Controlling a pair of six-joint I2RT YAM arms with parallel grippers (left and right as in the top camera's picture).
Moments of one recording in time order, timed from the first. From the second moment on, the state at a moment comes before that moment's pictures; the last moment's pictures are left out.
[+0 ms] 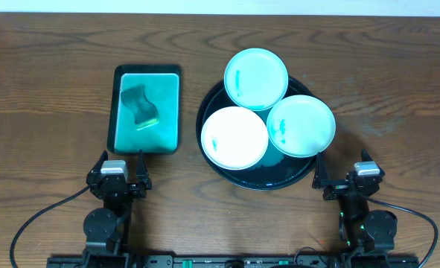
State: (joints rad) left arm -0.07 0.01 0.02 -0.11 -0.09 -0.02; right arm 0.05 0.02 0.01 -0.07 -0.05 0.01
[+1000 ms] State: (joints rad) left arm -0.07 0.02 0.01 0.23 -0.04 -0.02; right arm 0.05 0.02 0.01 -0.07 -0.05 0.01
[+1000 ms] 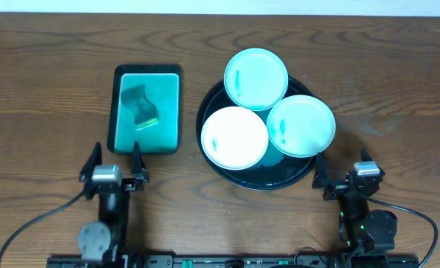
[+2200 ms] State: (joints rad) left arm -0.07 1.50 1.30 -0.66 -0.01 -0.23; right arm 0.05 0.02 0.01 -0.07 -0.04 0.01
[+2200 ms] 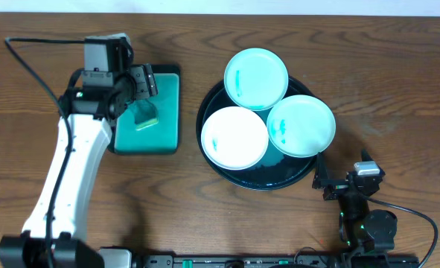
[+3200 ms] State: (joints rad) left arm -0.02 1.99 1.30 -0.55 -0.08 -0.57; right arm 0.05 0.02 0.01 -0.07 -0.04 0.01
